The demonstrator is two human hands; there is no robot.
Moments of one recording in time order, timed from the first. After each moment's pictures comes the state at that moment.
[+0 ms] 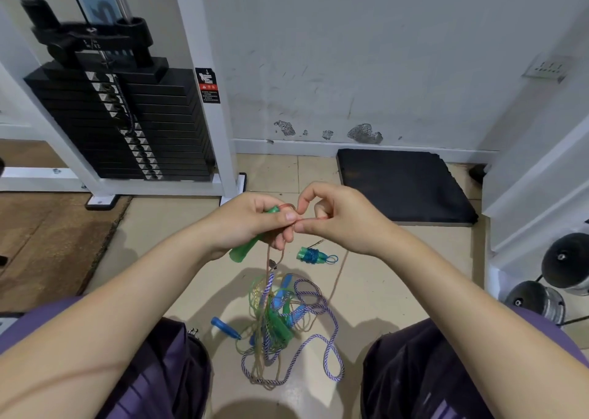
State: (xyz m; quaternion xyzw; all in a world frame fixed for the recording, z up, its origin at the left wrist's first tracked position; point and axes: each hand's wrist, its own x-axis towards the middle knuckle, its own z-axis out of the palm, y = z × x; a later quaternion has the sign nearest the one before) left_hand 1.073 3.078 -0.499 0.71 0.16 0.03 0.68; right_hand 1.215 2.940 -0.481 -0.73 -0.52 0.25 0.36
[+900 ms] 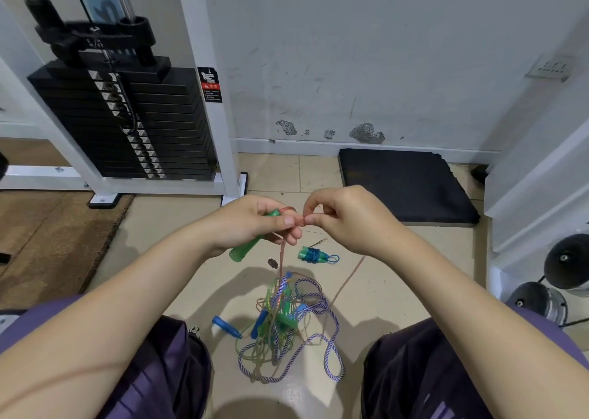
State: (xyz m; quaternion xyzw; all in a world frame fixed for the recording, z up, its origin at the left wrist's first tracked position) left_hand 1.074 3.087 -0.509 0.74 0.17 0.00 0.66; right_hand 1.217 2.937 -0.478 -0.79 -0.57 0.11 0.22
